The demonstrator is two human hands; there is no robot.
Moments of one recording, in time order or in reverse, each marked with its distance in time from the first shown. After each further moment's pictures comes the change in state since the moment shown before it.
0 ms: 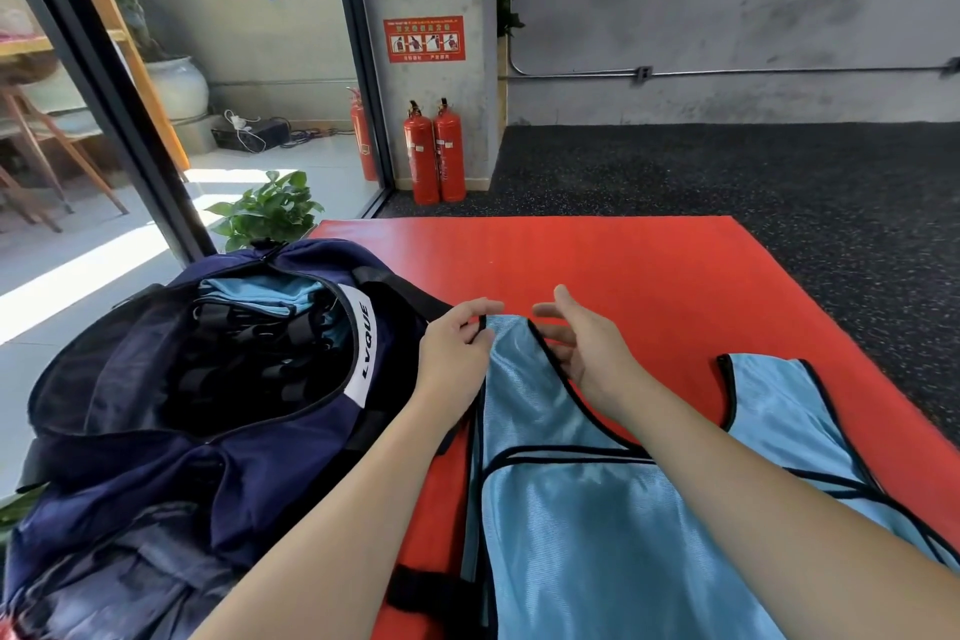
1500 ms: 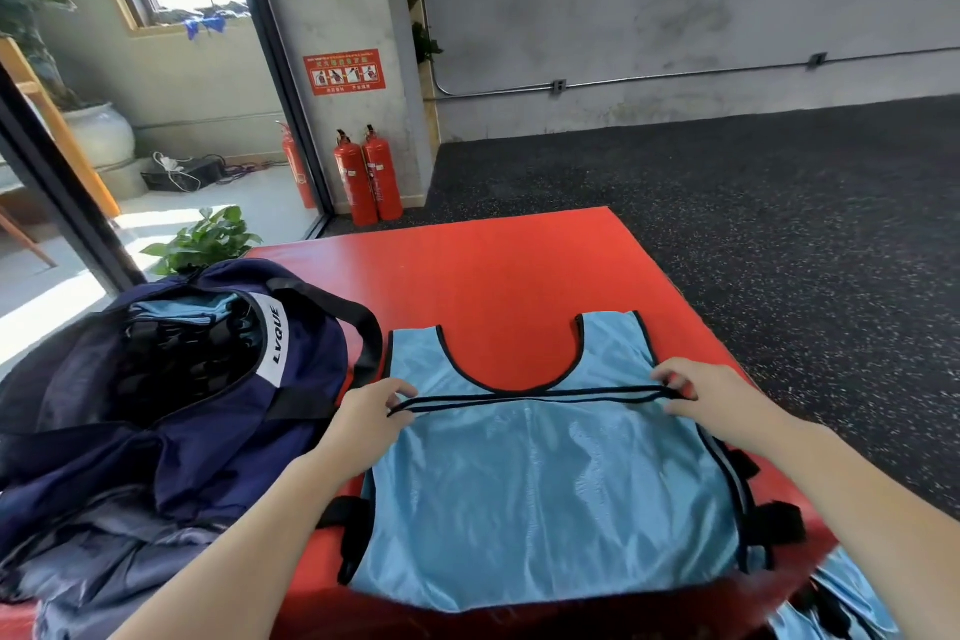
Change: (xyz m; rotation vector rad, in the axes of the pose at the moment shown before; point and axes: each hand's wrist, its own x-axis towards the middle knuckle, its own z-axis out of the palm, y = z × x) left_hand -0.097 -0.009 -0.003 0.745 -0.266 -0.001; right_hand -0.159 0.005 -0.281 -1.143 0.093 -0.144
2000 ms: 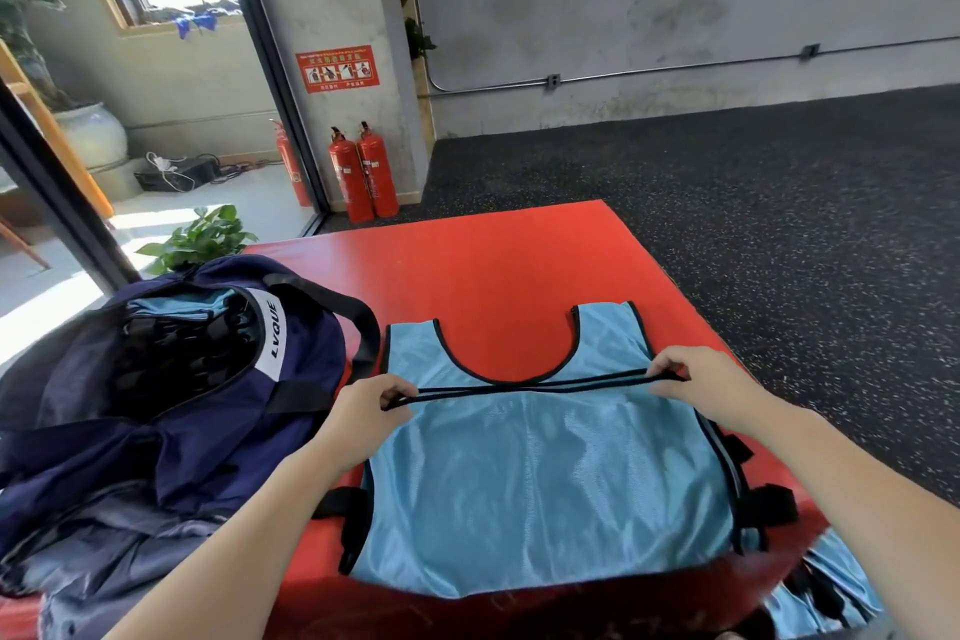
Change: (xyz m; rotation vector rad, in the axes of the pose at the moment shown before) left_hand -0.013 0.012 -0.009 -0.018 -0.023 0.016; right_hand 0.000 -0.003 0.001 0.073 0.070 0.001
